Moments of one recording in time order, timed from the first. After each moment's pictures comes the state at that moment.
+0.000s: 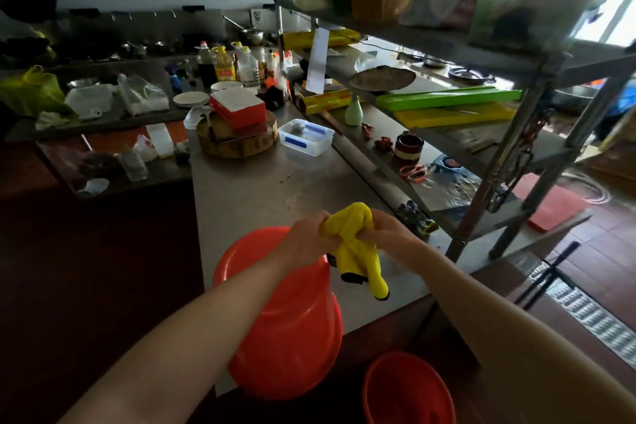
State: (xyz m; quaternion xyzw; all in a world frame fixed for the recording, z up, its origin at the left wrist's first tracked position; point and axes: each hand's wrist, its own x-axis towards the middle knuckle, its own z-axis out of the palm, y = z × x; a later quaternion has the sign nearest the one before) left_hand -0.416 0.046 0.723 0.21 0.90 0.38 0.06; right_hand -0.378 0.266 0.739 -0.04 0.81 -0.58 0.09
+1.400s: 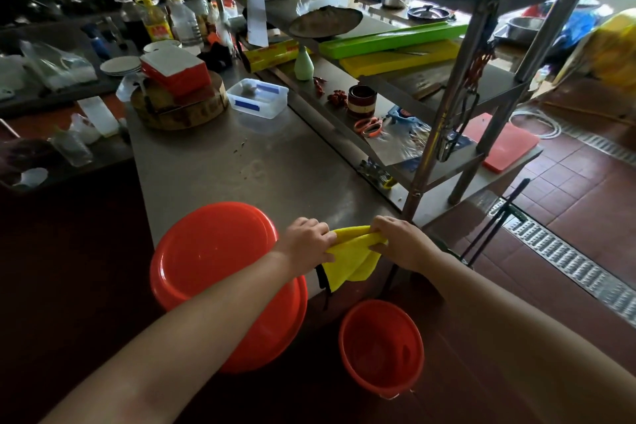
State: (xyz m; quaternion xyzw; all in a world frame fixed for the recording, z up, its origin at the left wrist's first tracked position) left_hand -0.391 0.143 0.650 0.46 0.88 -0.08 -0.02; right_hand -0.321 0.391 0.653 -0.07 0.98 -0.19 0.03
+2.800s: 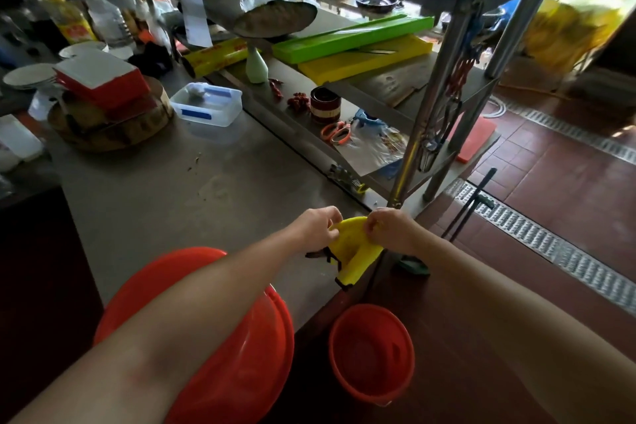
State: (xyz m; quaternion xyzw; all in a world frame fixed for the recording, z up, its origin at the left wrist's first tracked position) left_hand -0.502 0.231 0.648 0.35 0.87 0.27 0.23; right_hand -0.395 0.421 0.670 0.12 0.96 -0.23 0.11
